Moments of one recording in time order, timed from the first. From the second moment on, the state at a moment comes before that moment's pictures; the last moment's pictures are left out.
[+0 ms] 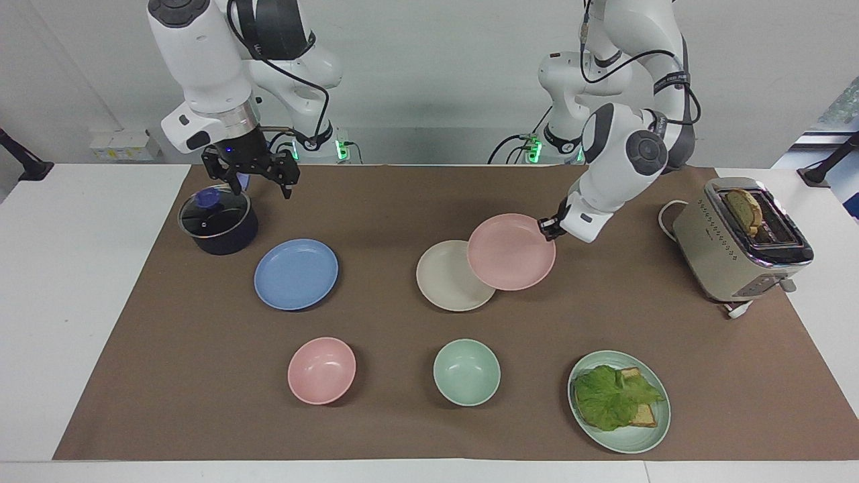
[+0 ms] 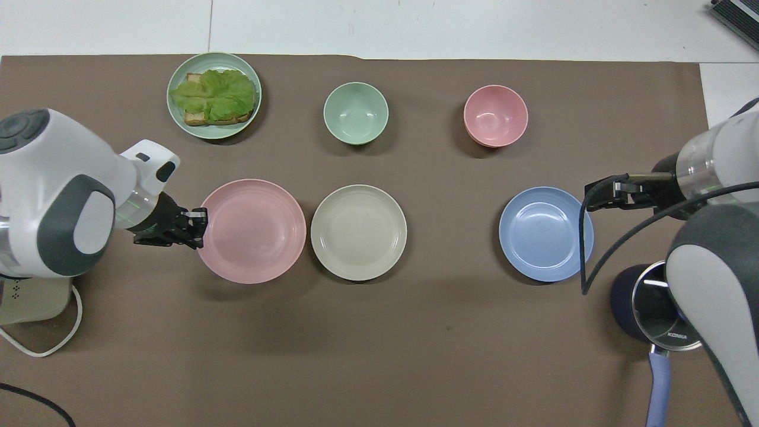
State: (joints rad) left arm -0.26 0.11 -0.10 -1.95 -0.22 1.90 -0.45; right arm 0.01 -0.02 0.09 -1.67 -0.02 1.64 0.18
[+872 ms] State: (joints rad) left arm -0.43 0.20 -0.09 -2.01 -0.24 2.18 -0.57; right arm 0.00 -0.02 0.09 -1.67 -0.02 1.64 0.17
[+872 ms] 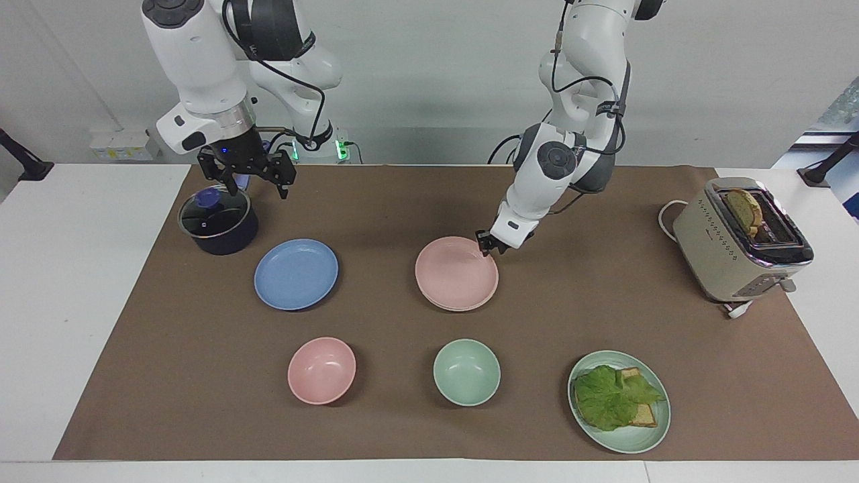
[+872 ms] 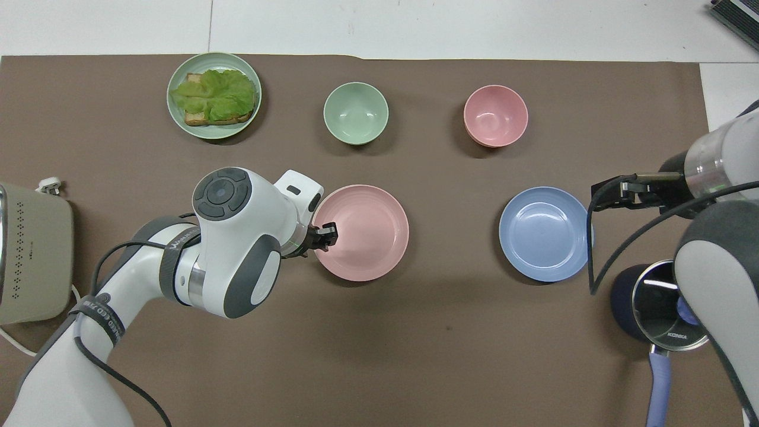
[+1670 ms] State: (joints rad) left arm -0.10 0.17 -0.06 -1.96 -0.11 2.07 -0.21; right arm -0.08 -0.03 0.09 -1.85 0.04 1.86 0.03
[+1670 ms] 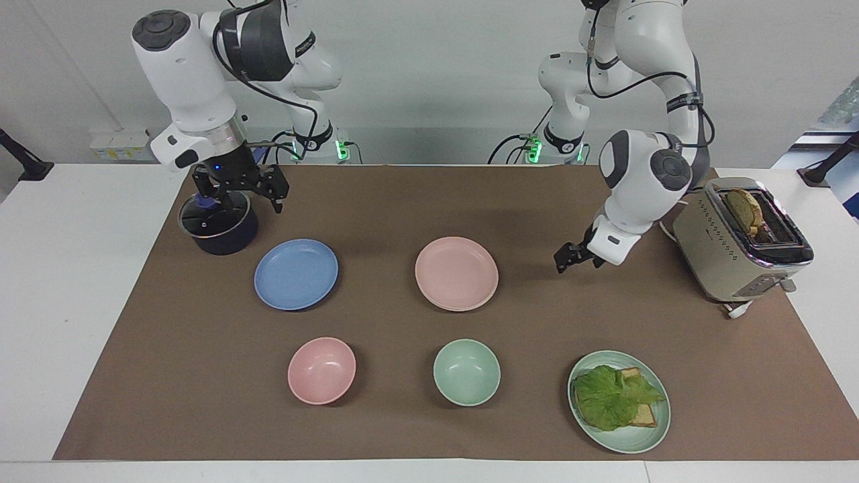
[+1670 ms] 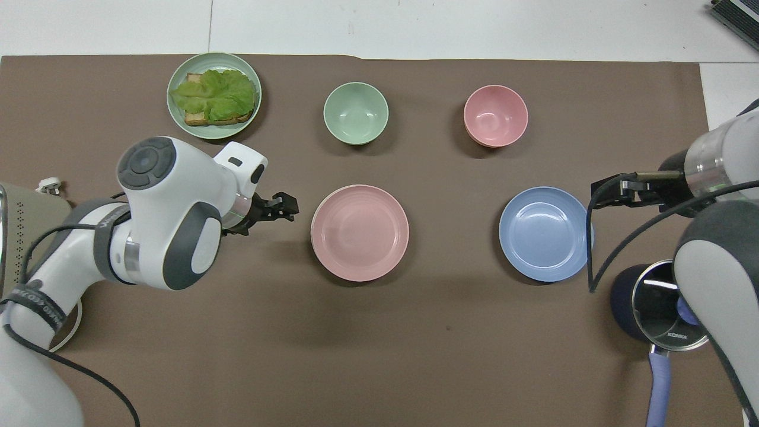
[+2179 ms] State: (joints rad) left arm 0.04 0.08 -0.06 -1.84 -0.05 1.93 0.02; right arm -0.13 0.04 0.09 -2.18 0.10 2.30 -0.12
